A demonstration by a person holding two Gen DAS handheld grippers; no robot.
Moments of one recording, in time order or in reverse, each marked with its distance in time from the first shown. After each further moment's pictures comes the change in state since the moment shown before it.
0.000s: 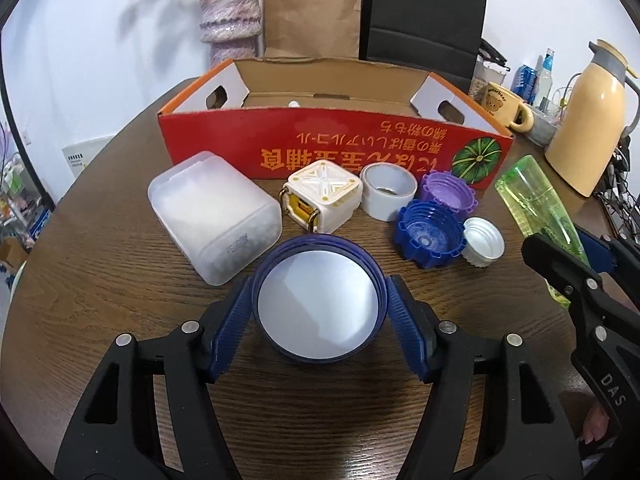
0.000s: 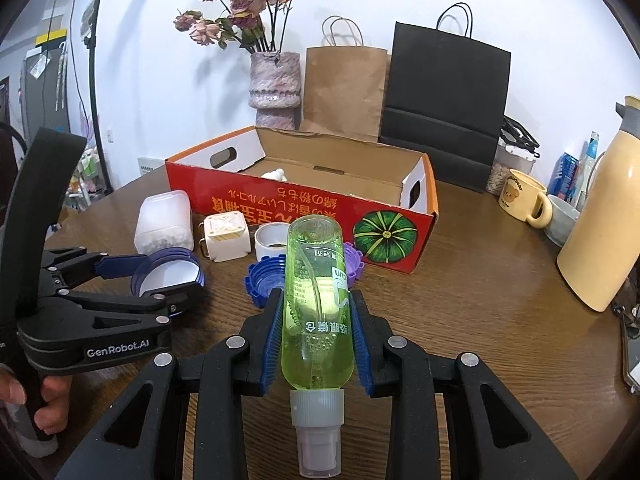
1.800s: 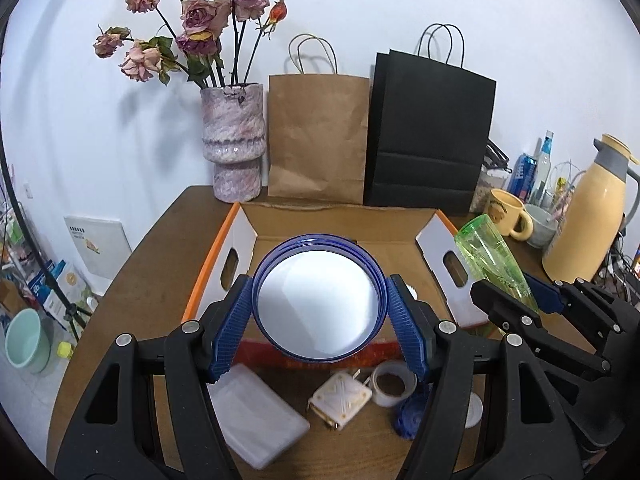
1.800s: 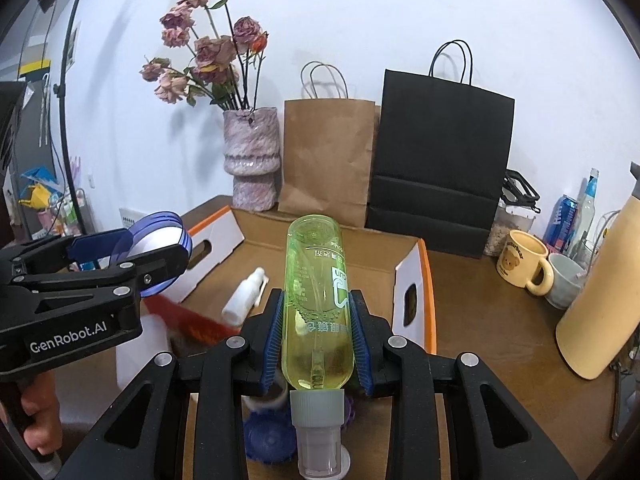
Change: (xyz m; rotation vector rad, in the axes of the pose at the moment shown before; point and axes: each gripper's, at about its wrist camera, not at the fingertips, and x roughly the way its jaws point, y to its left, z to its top) left arm -0.028 0.020 0.129 -0.003 -0.260 -0.010; right arm 0.035 -0.011 0.112 0.054 -0.117 -0.040
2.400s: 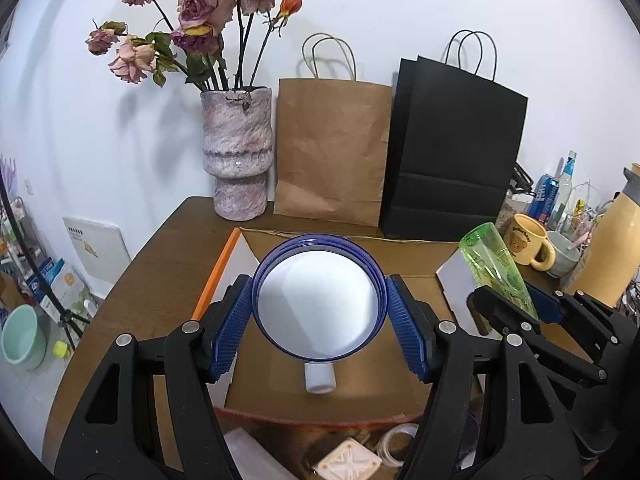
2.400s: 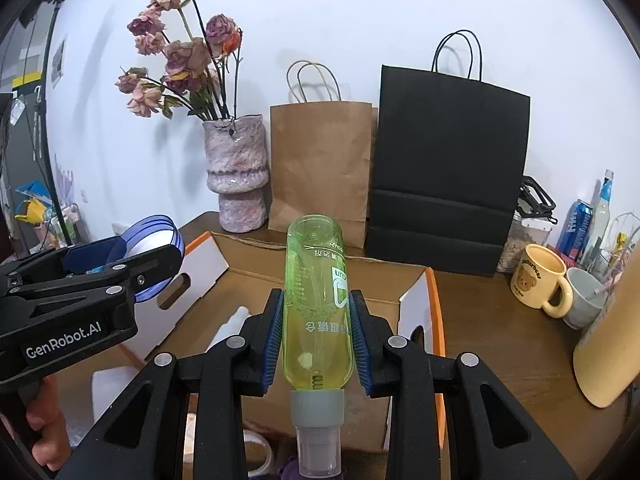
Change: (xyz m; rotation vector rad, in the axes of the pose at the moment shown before) left arm 0.052 0.008 0.032 -0.038 -0.009 0.032; right arm 0.056 -0.016 0.033 0.025 0.000 0.007
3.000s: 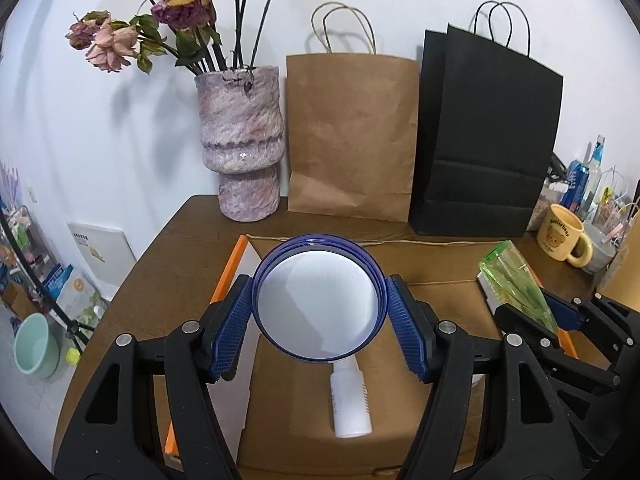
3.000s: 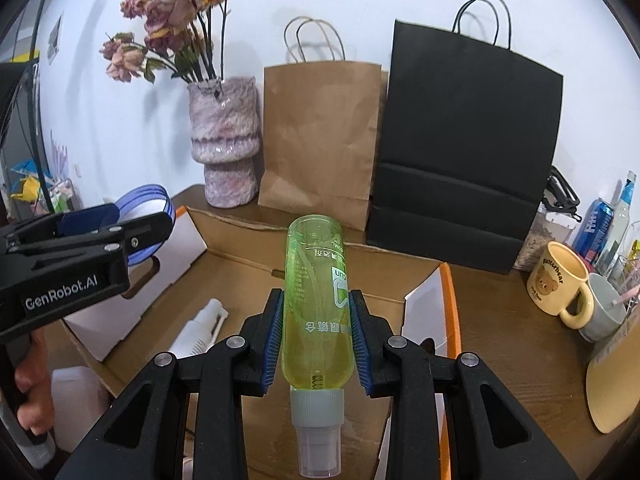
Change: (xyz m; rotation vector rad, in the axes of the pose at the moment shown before) left arm 0.063 0.007 0.011 0.036 0.050 0.058; right arm 0.063 -0.012 0.001 -0.047 0.107 0.005
